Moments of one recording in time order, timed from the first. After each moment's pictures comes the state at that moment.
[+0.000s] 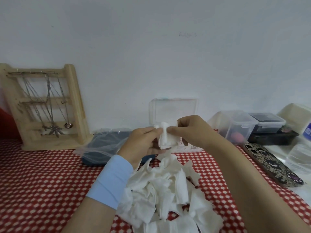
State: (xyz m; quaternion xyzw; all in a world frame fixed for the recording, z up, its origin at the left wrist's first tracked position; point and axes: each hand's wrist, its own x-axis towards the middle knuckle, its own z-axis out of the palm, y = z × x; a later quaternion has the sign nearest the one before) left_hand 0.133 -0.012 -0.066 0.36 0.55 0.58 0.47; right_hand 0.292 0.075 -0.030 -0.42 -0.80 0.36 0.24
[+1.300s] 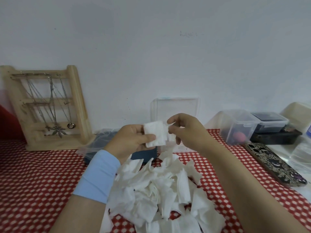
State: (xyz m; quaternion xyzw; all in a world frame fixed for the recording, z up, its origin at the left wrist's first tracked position) left_hand 0.101 -0.023 -0.058 0.40 0.58 0.55 0.44; right_hand 0.280 0.076 -0.047 -0.36 -0.79 0.40 0.30
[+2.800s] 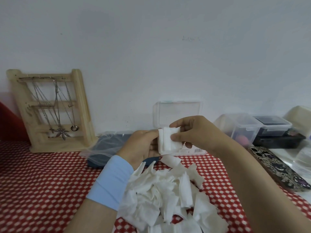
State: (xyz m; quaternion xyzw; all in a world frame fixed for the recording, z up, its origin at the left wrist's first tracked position) left_hand 0.128 -0.020 -0.056 0.35 0.57 0.57 0.48; right_hand 0.296 0.069 -0.021 -0.36 -0.79 0.44 0.24
